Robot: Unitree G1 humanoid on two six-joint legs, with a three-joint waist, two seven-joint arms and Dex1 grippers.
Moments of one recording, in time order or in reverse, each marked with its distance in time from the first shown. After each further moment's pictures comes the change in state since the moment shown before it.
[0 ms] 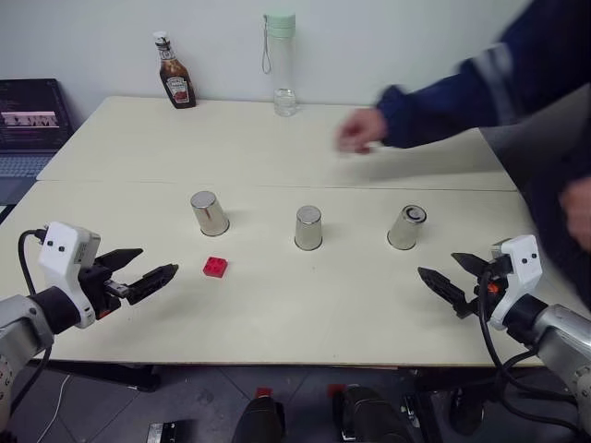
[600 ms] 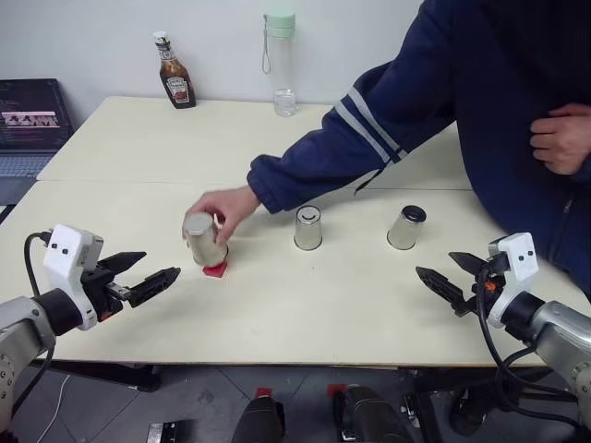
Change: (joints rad) left arm 0.001 0.005 -0.022 0.025 -0.001 -0.022 -0.020; right arm -0.020 -0.028 0.020 0.023 0.029 0.000 -0.014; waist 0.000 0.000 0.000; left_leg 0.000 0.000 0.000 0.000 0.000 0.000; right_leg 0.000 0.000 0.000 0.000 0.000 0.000
